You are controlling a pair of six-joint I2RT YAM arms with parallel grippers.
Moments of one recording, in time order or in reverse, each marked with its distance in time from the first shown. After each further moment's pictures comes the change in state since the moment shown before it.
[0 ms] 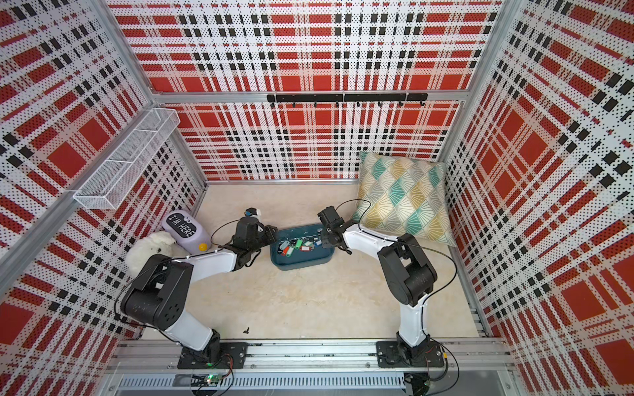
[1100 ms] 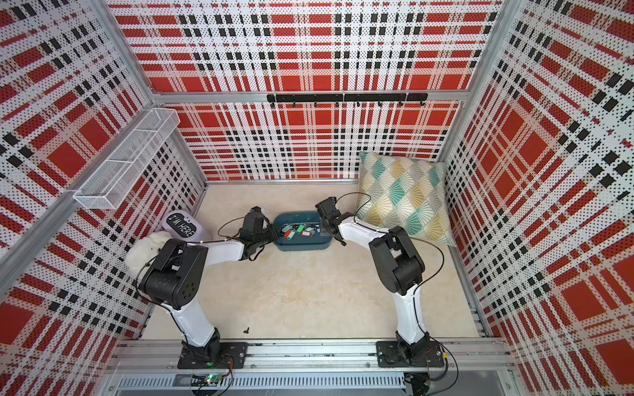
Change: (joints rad) left arm 0.017 0.172 0.140 -0.060 0.021 -0.003; right arm -0.037 0.143 0.169 0.039 0.092 0.063
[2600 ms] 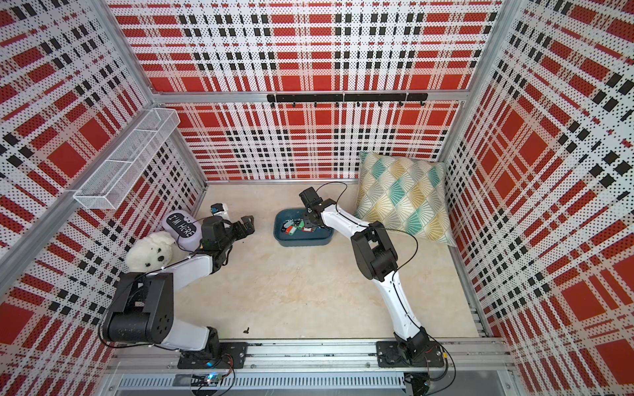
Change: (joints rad) left arm 0.270 -0.333 -0.245 0.167 0.023 0.210; right arm 0.051 0.299 0.500 -0.236 -0.117 -0.132
